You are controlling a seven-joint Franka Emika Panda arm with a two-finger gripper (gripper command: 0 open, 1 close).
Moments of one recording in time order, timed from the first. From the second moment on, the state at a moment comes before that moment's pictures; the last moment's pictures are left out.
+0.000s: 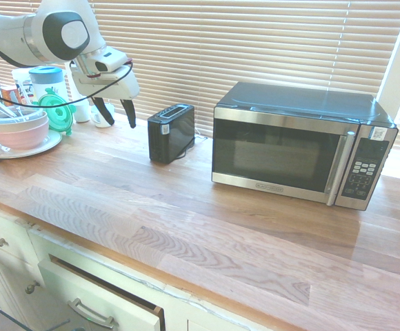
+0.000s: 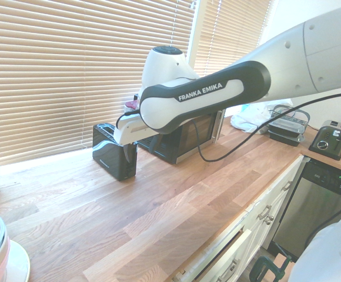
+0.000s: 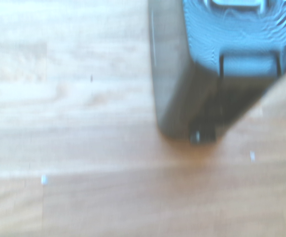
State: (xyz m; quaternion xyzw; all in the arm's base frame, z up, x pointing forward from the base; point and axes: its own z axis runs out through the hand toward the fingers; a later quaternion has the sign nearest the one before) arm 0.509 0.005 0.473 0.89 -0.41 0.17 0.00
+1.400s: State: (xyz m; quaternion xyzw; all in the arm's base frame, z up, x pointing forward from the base) arm 0.581 -0.029 0.474 0.91 -0.35 0.22 0.05
